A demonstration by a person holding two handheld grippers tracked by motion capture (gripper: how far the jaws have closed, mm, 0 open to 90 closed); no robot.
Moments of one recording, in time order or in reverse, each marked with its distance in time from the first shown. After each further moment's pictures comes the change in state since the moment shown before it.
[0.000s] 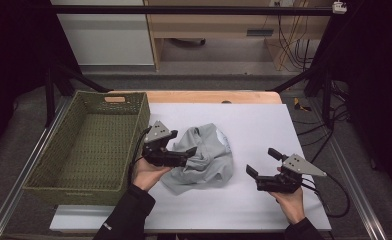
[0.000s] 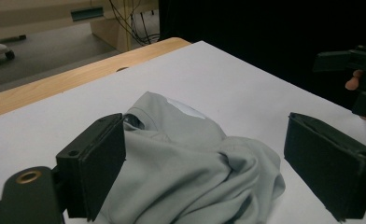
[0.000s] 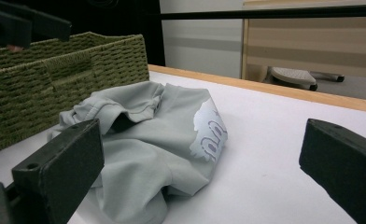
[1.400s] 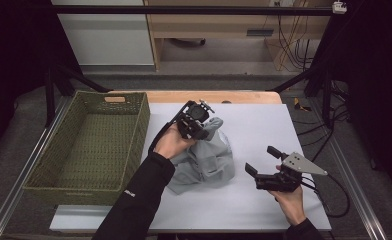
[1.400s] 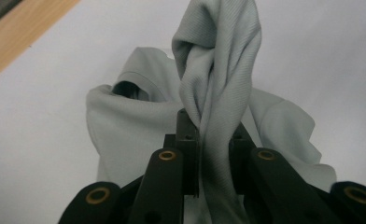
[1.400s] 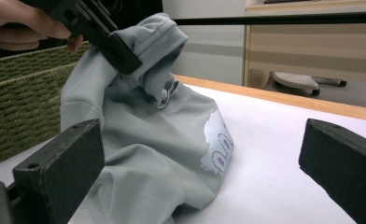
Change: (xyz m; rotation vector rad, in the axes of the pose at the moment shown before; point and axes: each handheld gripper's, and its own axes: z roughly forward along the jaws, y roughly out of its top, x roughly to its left) left arm -0.006 0.079 0.097 0.608 0.010 0.135; right arm 0.004 0.009 0.000 -0.022 0.007 -0.020
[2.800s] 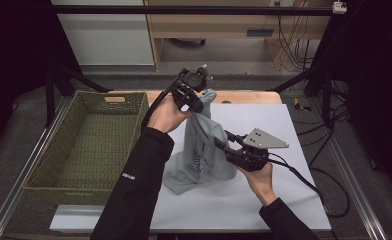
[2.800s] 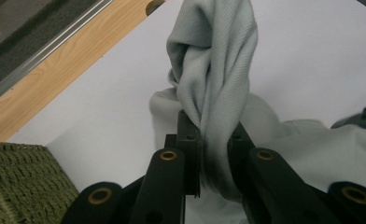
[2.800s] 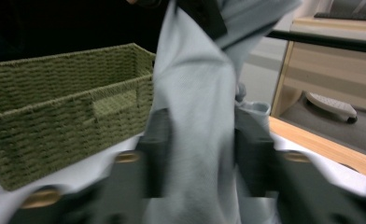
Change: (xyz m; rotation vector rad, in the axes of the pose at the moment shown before) left arm 0.019 0.051 -0.071 0.030 0.113 -0.085; right arm 0.052 0.063 0.068 0.035 0.128 -0.115
